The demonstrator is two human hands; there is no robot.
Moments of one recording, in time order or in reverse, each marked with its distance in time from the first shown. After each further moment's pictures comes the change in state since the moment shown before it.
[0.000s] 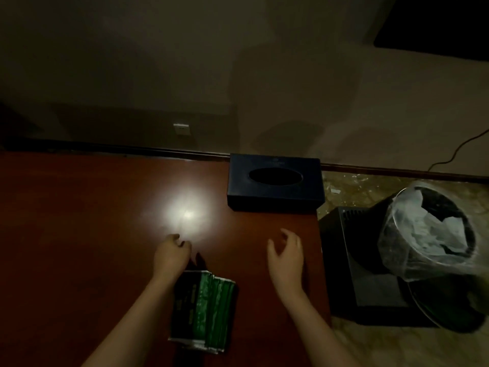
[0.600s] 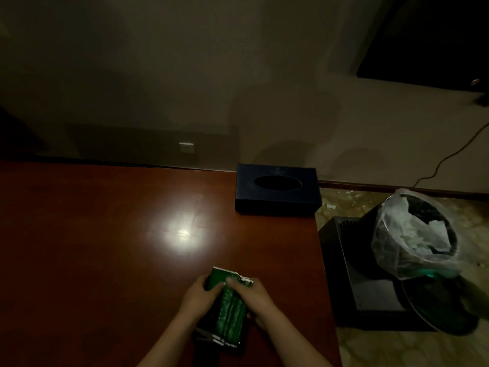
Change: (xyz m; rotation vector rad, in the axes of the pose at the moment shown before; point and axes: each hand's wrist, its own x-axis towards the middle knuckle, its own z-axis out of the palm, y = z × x) left_hand -0.057 -0.064 0.034 -0.141 -0.354 0.024; right_hand -0.079 0.006 0.049 0.372 -0.604 0.464
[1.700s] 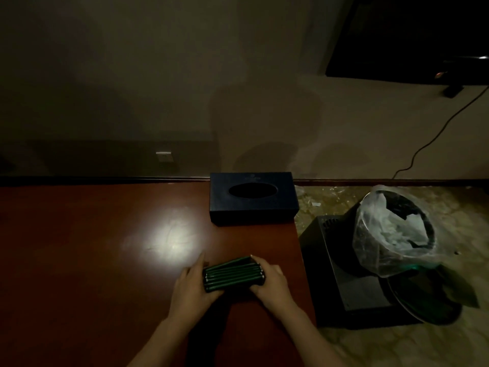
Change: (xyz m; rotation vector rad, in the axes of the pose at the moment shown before) left_hand 0.022 0.047 0.018 0.428 0.223 0.534; right_hand 0.029 -0.010 -0.099 -0.600 0.248 -0.433
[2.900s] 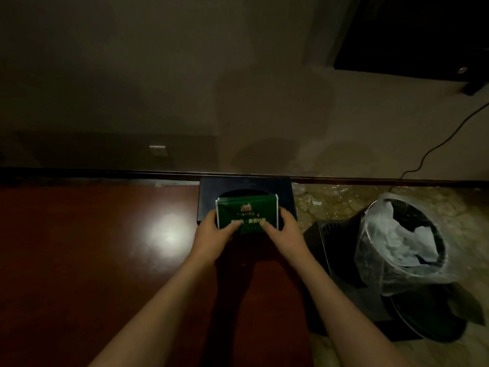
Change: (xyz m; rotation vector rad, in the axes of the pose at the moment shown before) left_hand 0.116 0.108 -0.026 -0.657 -0.055 -0.175; right_hand 0.089 -0.053 -0.107 0.341 0.110 -0.056
